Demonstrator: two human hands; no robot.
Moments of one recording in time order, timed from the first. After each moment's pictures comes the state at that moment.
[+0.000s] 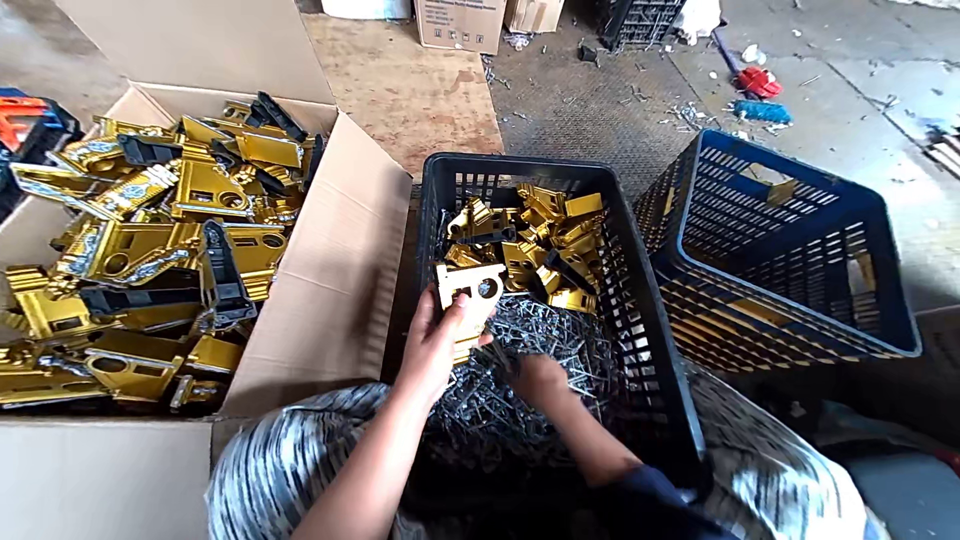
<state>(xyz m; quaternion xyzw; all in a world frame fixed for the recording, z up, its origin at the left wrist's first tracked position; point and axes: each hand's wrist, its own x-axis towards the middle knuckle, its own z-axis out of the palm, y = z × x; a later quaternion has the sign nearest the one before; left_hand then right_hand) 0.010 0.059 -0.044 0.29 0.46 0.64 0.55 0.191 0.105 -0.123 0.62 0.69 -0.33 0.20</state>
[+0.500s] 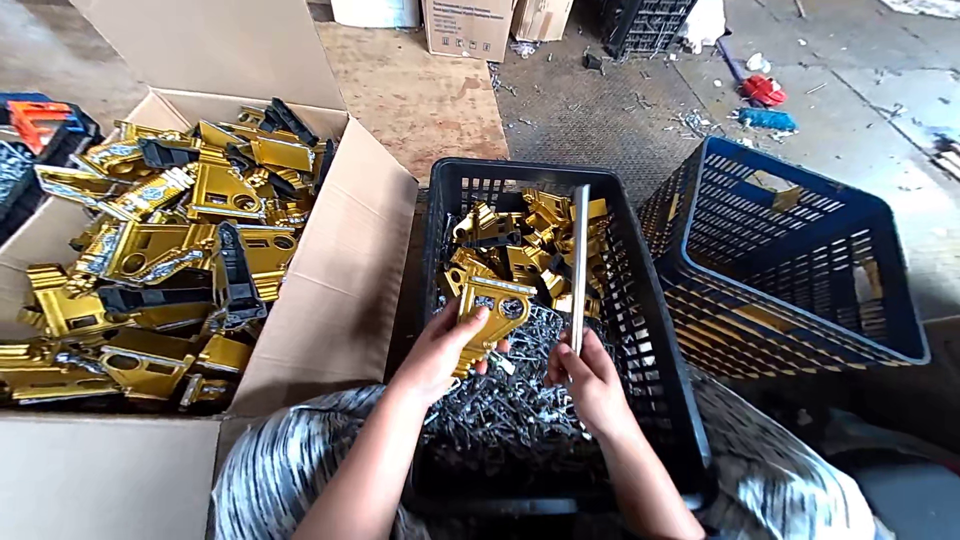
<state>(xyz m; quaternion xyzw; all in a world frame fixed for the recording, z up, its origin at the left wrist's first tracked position) -0.003 0.054 -0.029 0.31 0.42 0.52 0.67 0.224 0.072 -0.062 0.44 0.52 -0.58 -0.44</state>
